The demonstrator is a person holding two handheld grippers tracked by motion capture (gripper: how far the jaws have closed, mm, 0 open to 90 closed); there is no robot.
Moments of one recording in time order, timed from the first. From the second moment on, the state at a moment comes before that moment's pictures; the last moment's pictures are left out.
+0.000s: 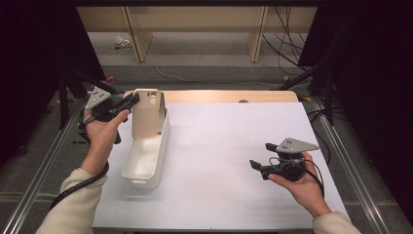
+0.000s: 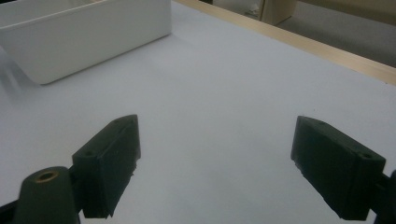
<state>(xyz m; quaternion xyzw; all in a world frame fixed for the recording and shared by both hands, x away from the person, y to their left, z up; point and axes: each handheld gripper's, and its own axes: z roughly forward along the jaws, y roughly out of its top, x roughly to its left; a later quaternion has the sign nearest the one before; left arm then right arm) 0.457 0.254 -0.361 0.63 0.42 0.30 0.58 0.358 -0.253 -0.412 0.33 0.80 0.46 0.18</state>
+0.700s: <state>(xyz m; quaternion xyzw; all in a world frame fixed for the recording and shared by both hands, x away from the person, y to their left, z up) 0.477 0.255 -0.384 0.64 0.42 0.28 0.58 0.359 -0.253 -0.413 0.33 0.80 0.46 0.18</state>
